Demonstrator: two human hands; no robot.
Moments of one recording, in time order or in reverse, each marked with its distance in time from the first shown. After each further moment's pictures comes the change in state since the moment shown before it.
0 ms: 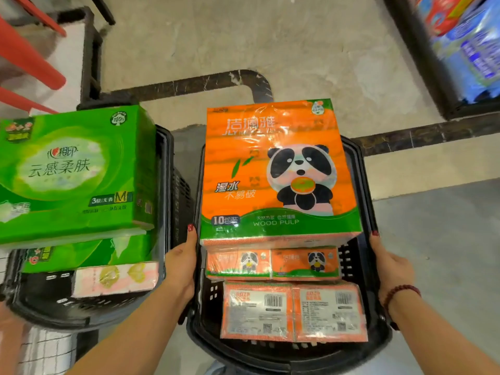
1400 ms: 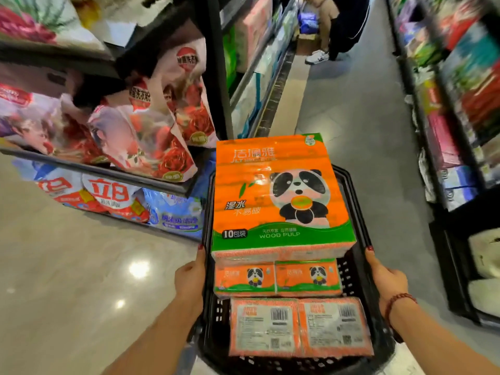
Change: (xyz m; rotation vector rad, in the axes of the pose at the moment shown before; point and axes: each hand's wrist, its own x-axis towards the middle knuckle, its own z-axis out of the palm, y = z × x) left_hand -0.371 0.264 0.737 0.727 -0.815 0.386; right_hand 0.182 -0.207 -0.529 0.888 0.685 0.398
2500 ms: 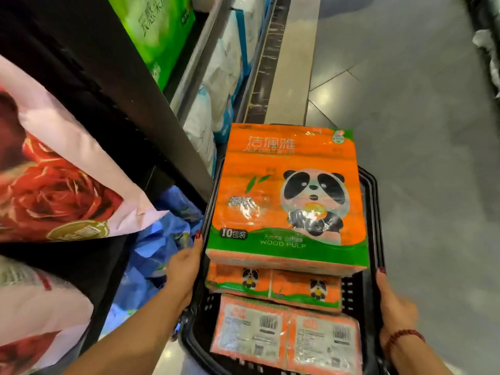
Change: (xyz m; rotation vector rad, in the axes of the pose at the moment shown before) left_hand 0.453 0.103 0.280 0.296 -0.085 -0.002; right_hand 0.364 -0.081 0.302 0.129 0.169 0.134
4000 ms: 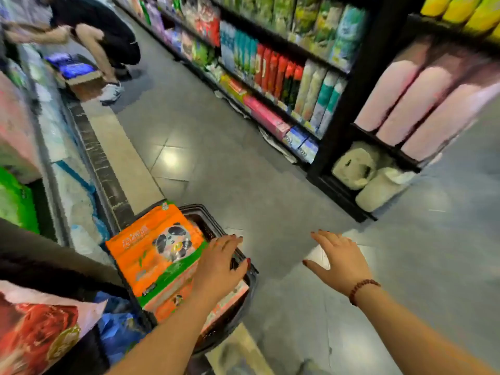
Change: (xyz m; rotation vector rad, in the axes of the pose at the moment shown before) left_hand -0.334 0.115 0.019 0.952 -0.837 1.516; right_hand -0.323 -0.044 -0.293 -0.964 0.228 -0.639
